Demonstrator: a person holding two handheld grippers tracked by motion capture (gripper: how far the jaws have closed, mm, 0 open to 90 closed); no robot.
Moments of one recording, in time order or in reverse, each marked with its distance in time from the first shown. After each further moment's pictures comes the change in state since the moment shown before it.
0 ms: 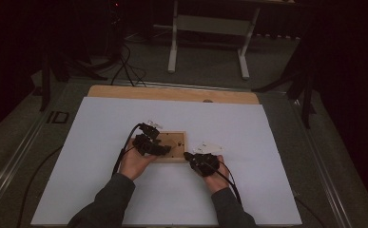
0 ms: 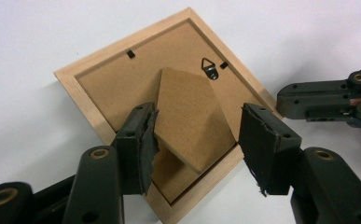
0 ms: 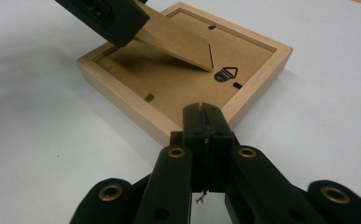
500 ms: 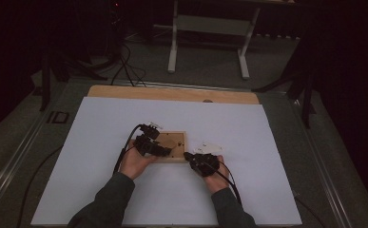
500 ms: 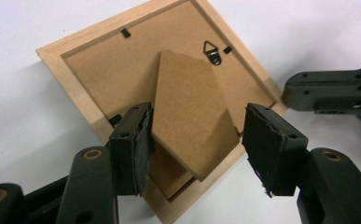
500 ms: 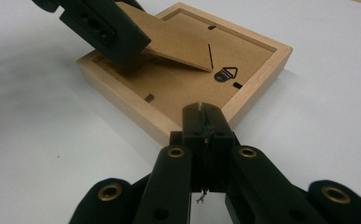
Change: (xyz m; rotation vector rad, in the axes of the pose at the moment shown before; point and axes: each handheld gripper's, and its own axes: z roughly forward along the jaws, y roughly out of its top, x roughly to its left) left arm 0.006 -0.002 0.008 0.058 -0.028 -0.032; right arm 0.000 0.000 0.000 -0.003 -0.002 0.004
